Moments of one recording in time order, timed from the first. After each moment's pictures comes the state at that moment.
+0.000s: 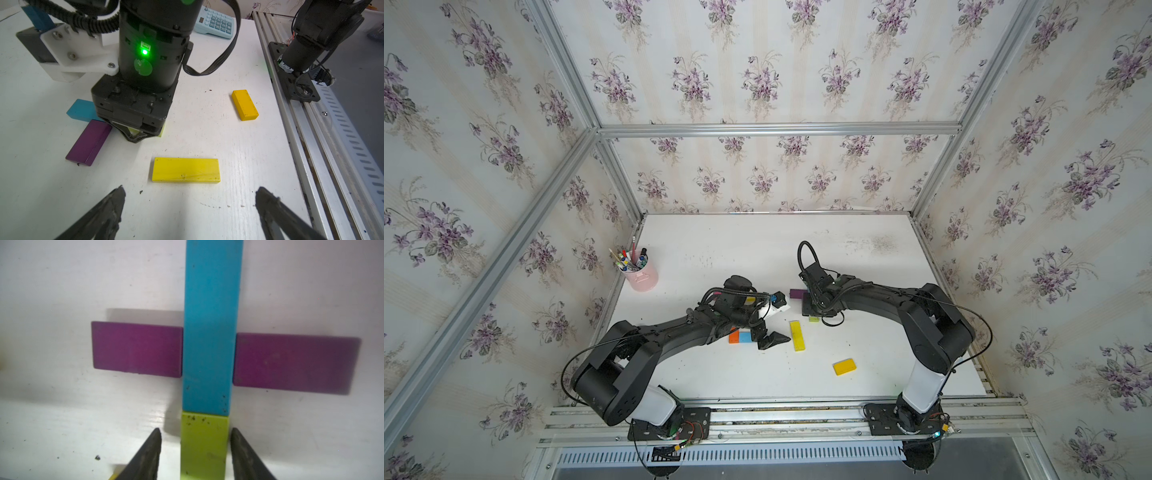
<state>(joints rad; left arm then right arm) -0.57 1.48 0.66 0.09 0.72 0.46 0.67 1.80 1.05 -0.50 0.07 0.65</state>
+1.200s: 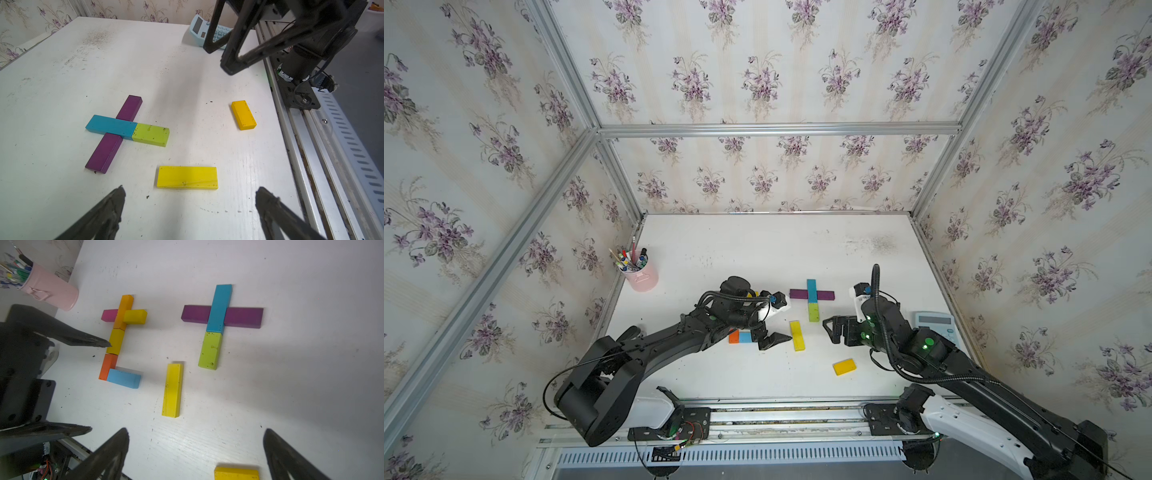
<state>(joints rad) -0.61 1.36 0.65 0.07 0.66 0.43 0.74 0.79 0.64 -0.59 0.06 0.57</state>
